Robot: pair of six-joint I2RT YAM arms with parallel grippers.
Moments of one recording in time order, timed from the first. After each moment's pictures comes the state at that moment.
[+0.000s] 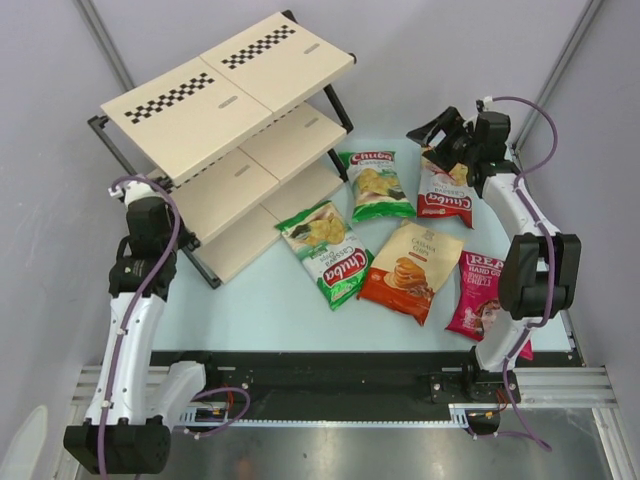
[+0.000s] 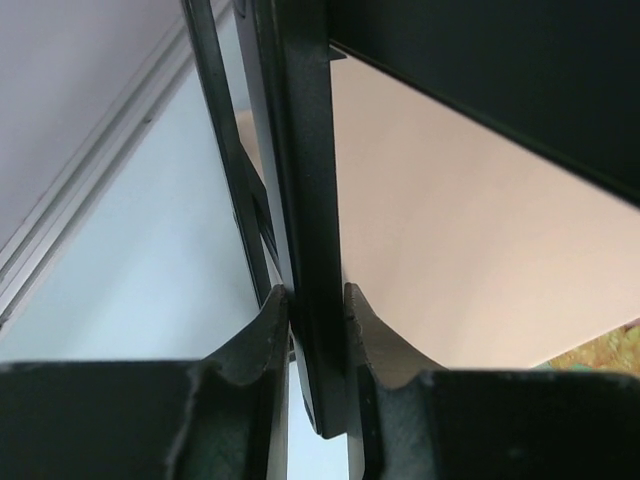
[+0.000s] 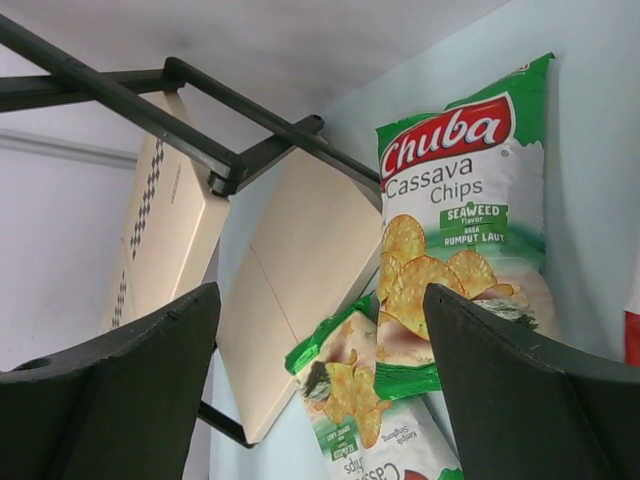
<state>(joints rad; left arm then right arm) 0.02 0.89 1.00 -0.63 -0.29 -0.40 0.03 1.78 1.49 -0.04 -0.46 0.83</state>
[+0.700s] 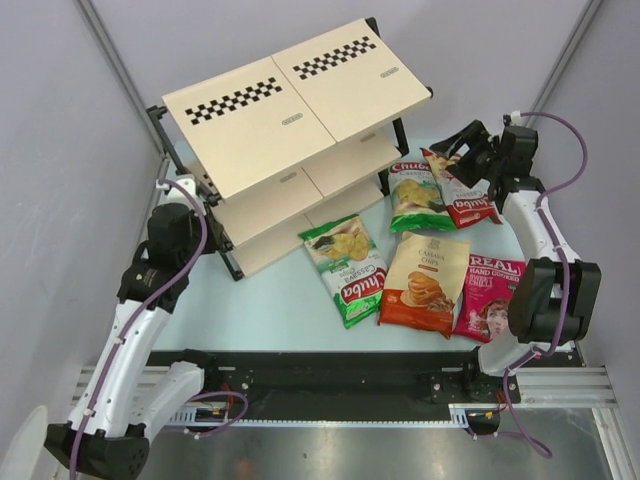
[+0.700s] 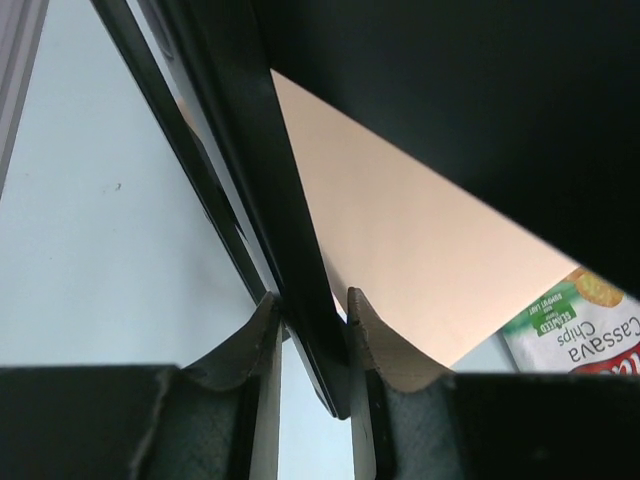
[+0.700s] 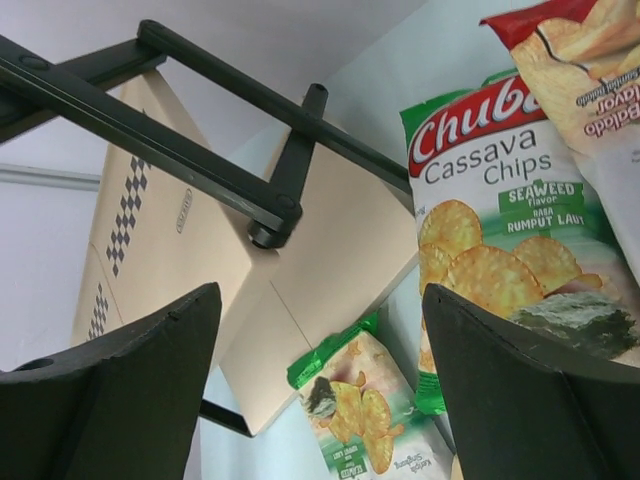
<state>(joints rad) -0.22 0.84 0.96 -0.59 -0.15 -0.24 -0.09 1.60 1.32 -0.11 -0.46 0.80</state>
